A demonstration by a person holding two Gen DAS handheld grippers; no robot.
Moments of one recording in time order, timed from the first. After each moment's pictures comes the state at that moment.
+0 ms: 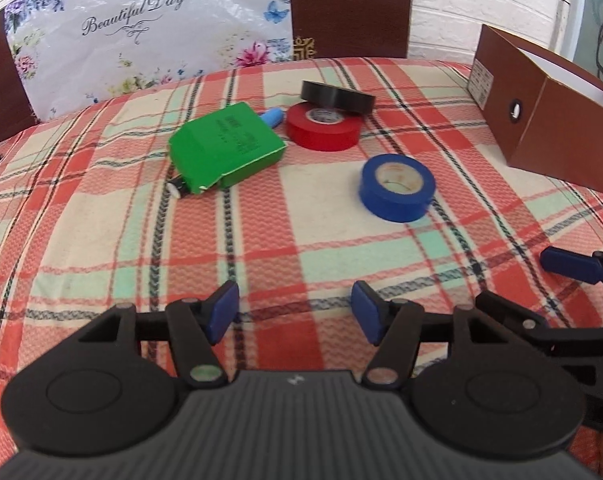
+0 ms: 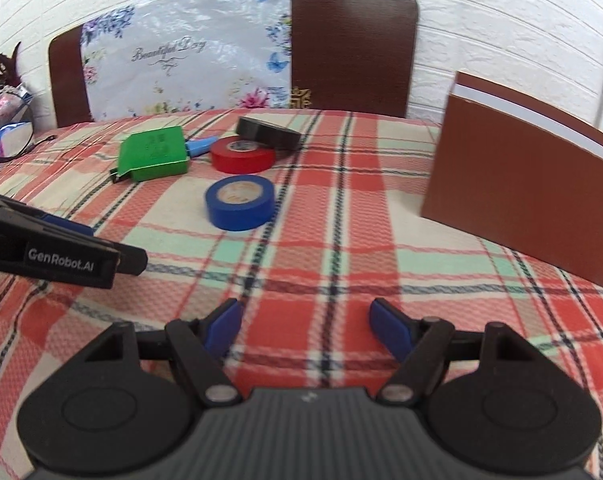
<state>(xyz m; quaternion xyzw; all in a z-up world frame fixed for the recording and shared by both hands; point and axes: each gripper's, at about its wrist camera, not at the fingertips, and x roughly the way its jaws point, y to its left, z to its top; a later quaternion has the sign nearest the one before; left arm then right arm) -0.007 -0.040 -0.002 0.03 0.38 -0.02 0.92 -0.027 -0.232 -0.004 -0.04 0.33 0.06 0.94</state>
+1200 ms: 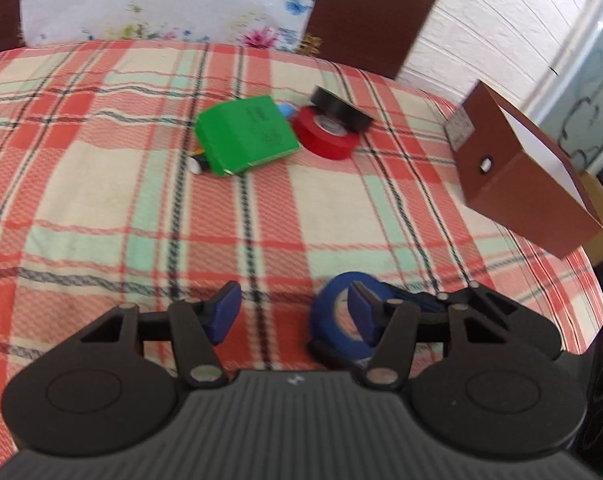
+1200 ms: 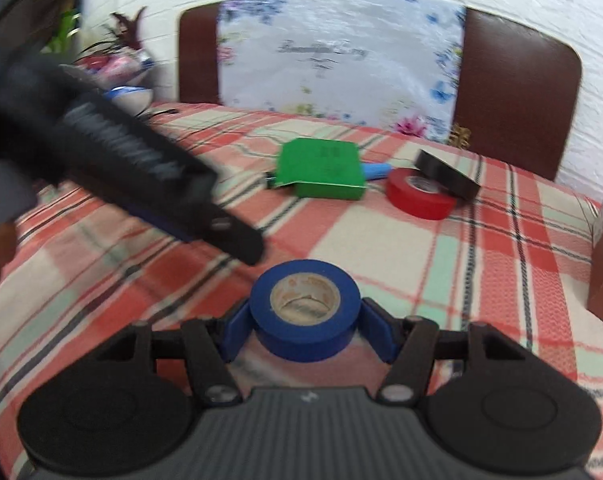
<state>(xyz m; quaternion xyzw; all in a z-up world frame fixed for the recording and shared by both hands) -0.011 0.019 0.018 -0.11 0.42 -0.11 0.89 -0.027 -0.151 -0.004 -0.12 0.30 0.24 0.92</state>
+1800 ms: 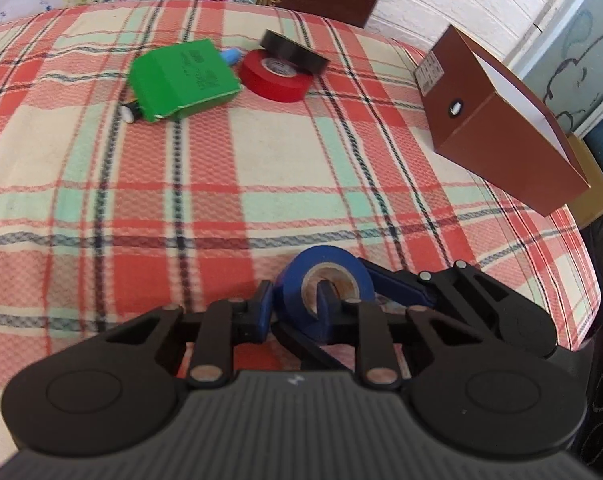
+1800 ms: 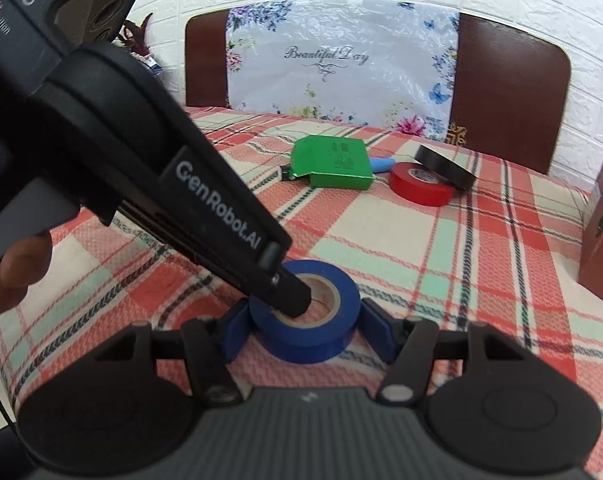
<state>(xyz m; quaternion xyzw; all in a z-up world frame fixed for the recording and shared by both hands) -0.009 -0.021 0.006 -0.10 0.48 -0.14 0.86 -0.045 -0.170 -0.003 -0.09 0.30 0.22 0.92</state>
